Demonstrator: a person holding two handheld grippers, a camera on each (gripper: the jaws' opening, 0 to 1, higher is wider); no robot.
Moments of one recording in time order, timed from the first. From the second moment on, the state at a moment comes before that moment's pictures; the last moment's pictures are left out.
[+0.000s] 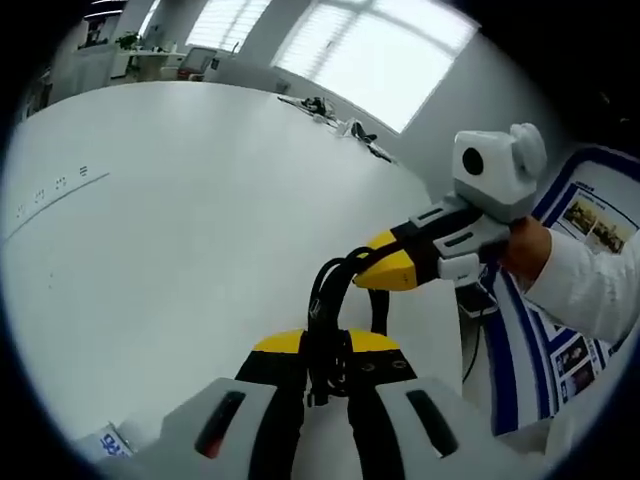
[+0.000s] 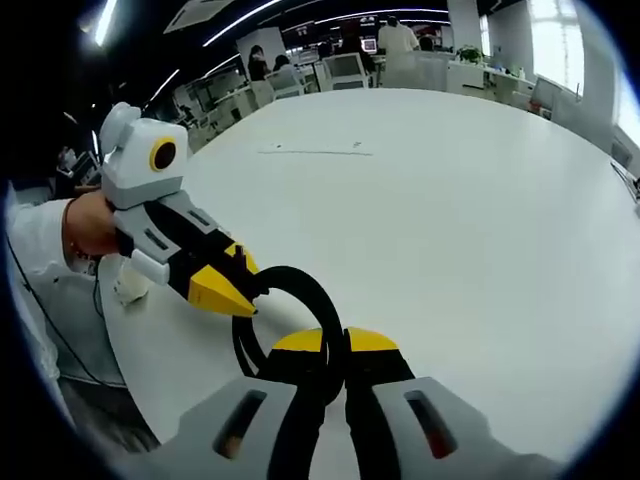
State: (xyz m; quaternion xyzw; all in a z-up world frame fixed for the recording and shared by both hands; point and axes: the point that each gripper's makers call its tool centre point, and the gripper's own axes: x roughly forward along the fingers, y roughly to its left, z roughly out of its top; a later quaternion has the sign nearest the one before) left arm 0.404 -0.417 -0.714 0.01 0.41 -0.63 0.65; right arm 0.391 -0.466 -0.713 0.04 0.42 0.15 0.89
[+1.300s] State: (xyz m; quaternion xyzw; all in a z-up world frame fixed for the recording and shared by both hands) left arm 0.425 -0.423 -0.755 -0.01 0.45 -0.59 0.67; right arm 0.405 -0.475 -0.759 0.04 0.45 0.13 0.88
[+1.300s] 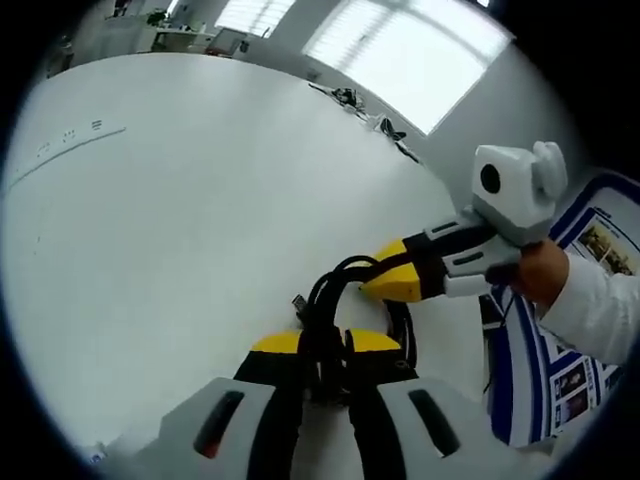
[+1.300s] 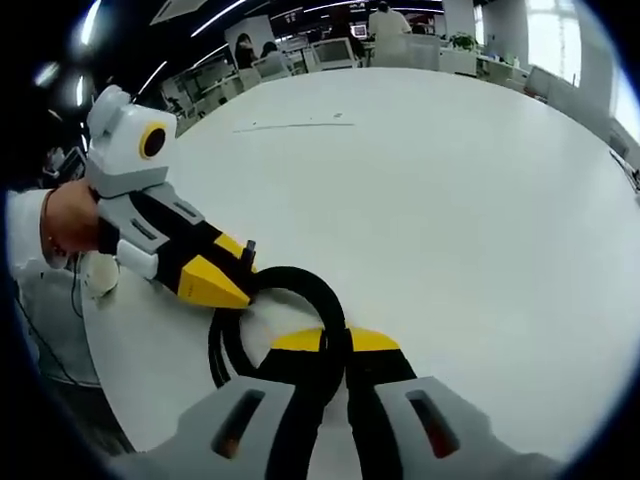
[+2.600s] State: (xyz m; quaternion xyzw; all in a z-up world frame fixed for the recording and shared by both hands) left arm 0.435 -0.422 -0.719 -0.02 0.40 -0.61 0.68; right arm 0.408 -0.493 -0.720 0.03 0.39 0.09 0.92
